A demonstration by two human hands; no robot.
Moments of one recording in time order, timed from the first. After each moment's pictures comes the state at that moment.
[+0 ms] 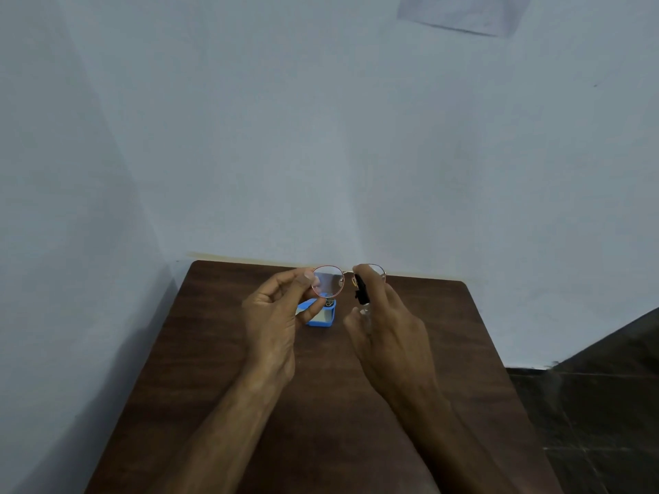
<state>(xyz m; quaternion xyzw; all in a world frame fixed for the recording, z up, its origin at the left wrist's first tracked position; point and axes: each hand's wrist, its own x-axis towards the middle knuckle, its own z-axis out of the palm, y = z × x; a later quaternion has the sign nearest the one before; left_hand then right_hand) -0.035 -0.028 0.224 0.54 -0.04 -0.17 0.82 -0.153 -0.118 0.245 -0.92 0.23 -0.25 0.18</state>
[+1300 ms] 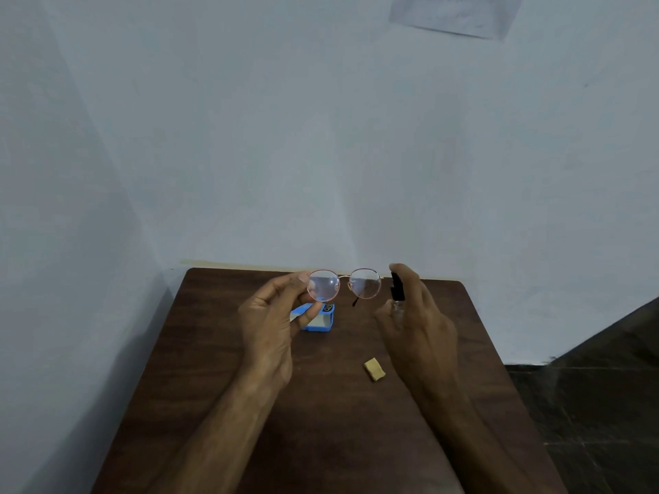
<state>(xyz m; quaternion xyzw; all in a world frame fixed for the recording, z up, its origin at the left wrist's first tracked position) -0.023 -0.030 0.225 0.52 -0.03 -0.20 0.83 -0.154 -0.161 0.221 -0.87 0.31 -0.35 0.13</state>
